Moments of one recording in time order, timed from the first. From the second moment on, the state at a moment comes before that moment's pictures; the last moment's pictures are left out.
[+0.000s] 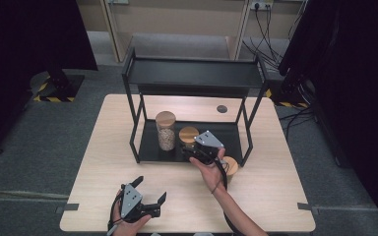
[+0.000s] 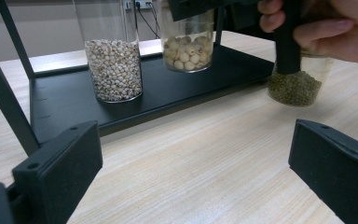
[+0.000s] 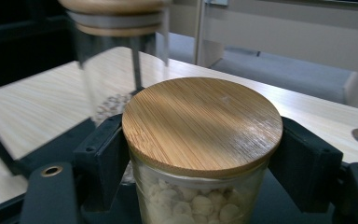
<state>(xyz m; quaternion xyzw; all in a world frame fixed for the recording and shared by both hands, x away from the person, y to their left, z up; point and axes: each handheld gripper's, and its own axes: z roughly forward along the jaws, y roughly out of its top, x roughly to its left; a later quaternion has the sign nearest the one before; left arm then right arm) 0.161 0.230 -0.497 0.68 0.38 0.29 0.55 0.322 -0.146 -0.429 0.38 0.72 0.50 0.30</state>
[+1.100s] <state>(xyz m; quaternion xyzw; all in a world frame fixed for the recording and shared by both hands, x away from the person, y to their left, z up) 0.159 0.230 -0.497 0.68 0.38 0.29 0.55 0.350 -0.127 -0.449 0.42 0.71 0.48 0.28</state>
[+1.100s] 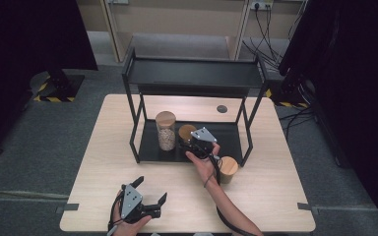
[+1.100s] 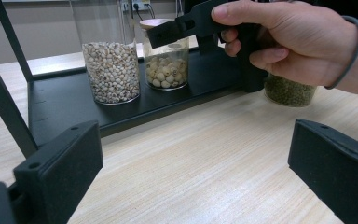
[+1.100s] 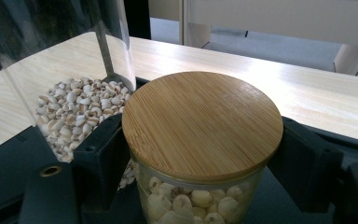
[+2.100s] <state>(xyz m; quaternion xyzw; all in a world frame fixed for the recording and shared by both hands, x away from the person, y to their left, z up) 0.160 0.230 -0.497 0.68 0.38 0.29 0.55 0.298 -0.143 -0.426 0.41 0.70 0.52 0.26</state>
